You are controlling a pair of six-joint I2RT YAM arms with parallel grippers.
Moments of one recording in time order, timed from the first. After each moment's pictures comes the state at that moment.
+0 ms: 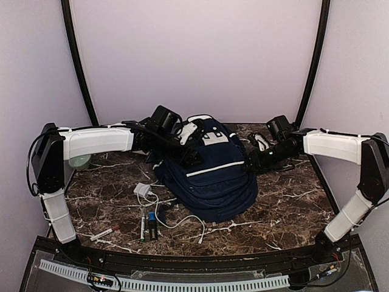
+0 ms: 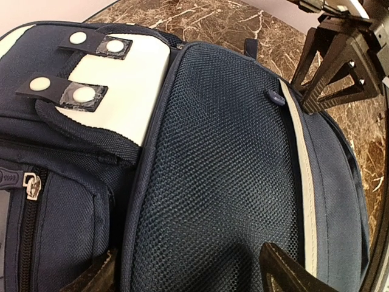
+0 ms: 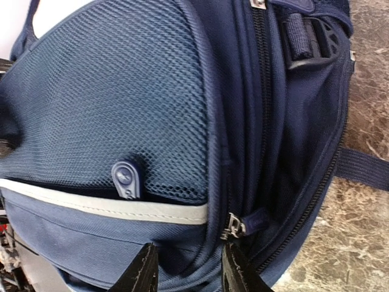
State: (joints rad) left arm -0.75 1.86 1.46 -0.36 0.24 0.06; right arm 0.43 1.56 1.06 -0.50 -0.46 0.26
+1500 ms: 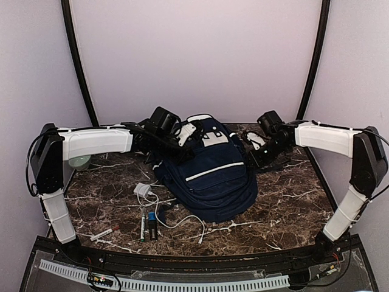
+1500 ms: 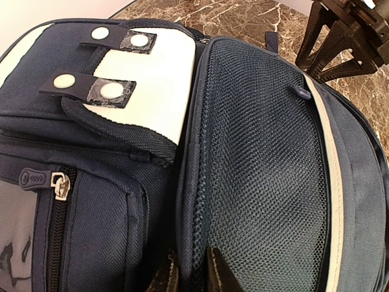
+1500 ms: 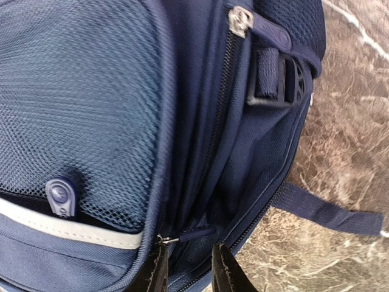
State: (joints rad) left arm -0.75 1.85 1.44 -0.34 0.14 0.13; right arm 0.47 1.66 1.20 -0.64 -0.21 -0.03
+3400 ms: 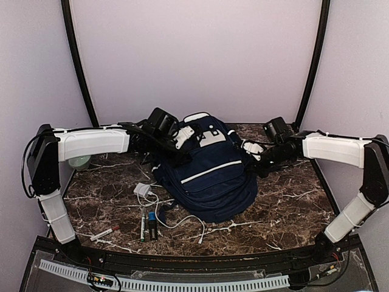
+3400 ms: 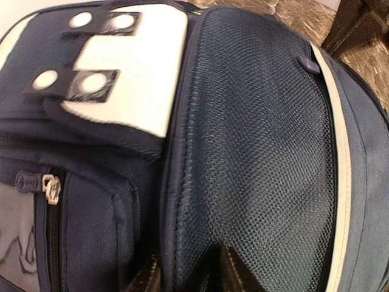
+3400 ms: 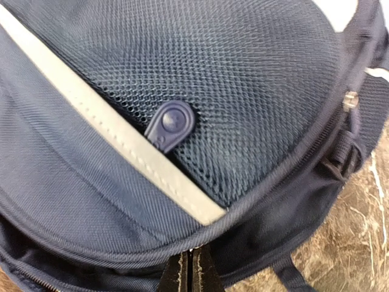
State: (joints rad) left arm -0.76 1.81 1.40 -0.37 0.13 0.21; right arm 0.50 1.54 1.04 -0.47 -0.31 -0.60
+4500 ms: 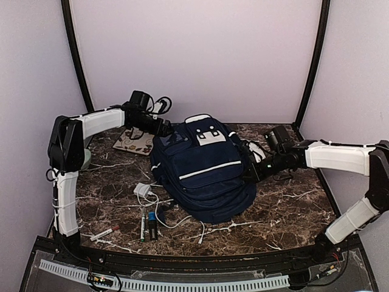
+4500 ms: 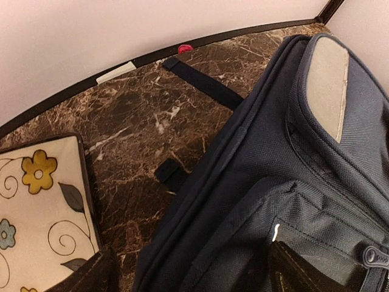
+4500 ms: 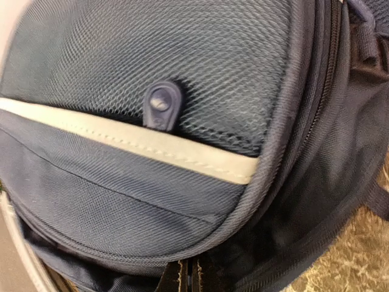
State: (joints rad) left arm -0.39 2.16 1.84 -0.45 0.26 0.02; right arm 0.54 1.46 0.89 -0.37 -0.39 0.07
